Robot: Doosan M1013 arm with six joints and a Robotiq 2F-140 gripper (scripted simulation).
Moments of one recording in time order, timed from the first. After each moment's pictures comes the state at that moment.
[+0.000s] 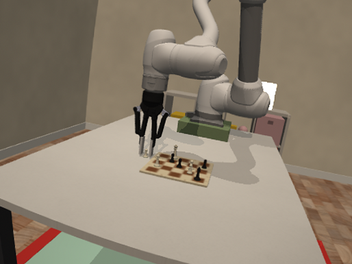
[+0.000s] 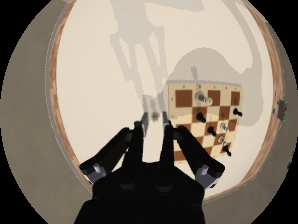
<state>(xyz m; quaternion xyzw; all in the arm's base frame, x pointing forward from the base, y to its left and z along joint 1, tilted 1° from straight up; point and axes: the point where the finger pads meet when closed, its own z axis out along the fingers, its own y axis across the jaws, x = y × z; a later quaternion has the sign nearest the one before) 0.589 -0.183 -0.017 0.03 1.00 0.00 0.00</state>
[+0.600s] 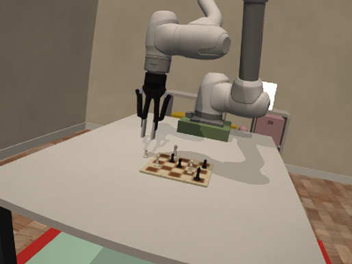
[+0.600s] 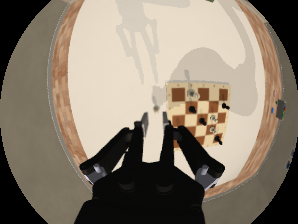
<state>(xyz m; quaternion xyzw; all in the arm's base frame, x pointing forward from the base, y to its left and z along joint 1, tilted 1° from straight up) 0.589 -0.184 0.047 0.03 1.00 0.00 0.00</state>
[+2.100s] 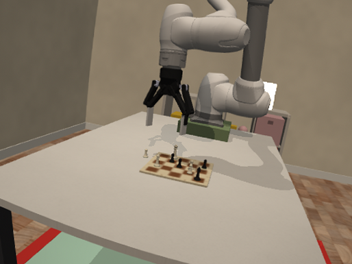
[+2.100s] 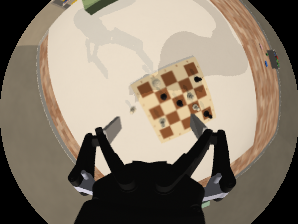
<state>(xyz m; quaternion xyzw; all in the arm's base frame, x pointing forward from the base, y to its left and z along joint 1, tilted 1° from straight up) 0.614 -0.121 0.072 0.22 0.97 0.02 0.01</state>
